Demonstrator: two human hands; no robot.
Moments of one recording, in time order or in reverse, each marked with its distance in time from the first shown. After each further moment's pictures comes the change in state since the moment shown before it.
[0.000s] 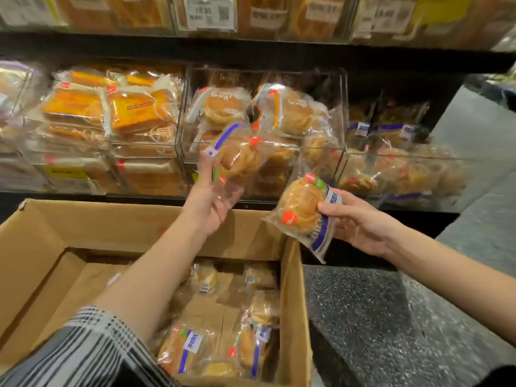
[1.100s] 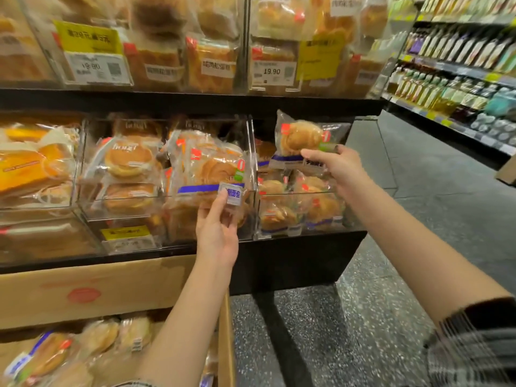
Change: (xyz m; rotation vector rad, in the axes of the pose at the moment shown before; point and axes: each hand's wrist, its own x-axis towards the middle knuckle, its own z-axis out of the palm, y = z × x) left_hand 0.013 -0.080 0.139 -0.389 -0.023 0.018; right_hand -0.006 -0.131 -0.095 -0.201 0.772 -0.352
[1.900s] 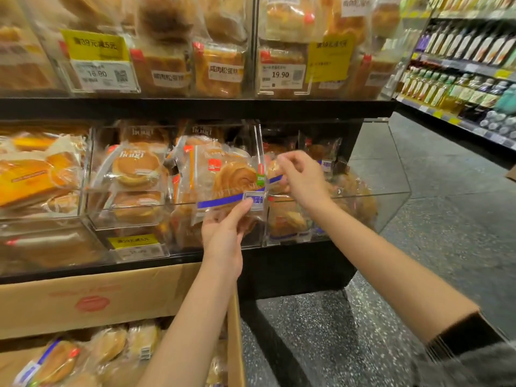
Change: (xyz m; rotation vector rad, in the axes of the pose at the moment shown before) left_hand 0.001 0.008 0.002 0.360 -0.030 0.067; right_hand -0.013 0.020 0.065 -0.235 -0.135 -0.368
